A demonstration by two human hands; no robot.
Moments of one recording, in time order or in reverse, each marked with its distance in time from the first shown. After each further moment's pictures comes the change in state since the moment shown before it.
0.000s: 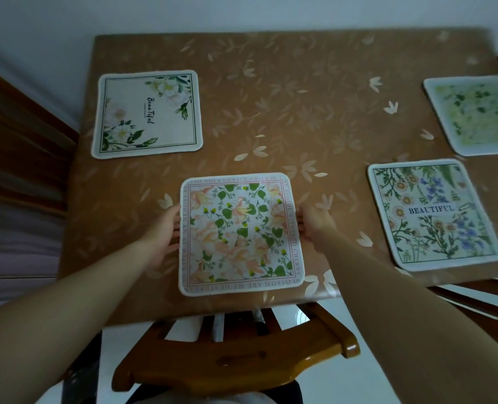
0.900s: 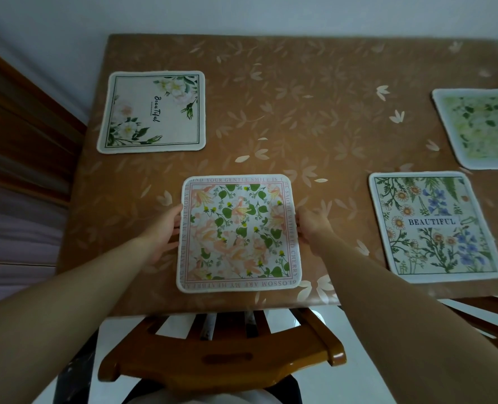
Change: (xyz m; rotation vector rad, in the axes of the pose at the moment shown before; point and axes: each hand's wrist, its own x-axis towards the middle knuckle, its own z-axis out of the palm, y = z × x) left_hand -0.007 0.002 0.008 -0.007 -0.010 0.009; right_hand 0.015 -0.001 -0.007 -0.048 -0.069 -0.009
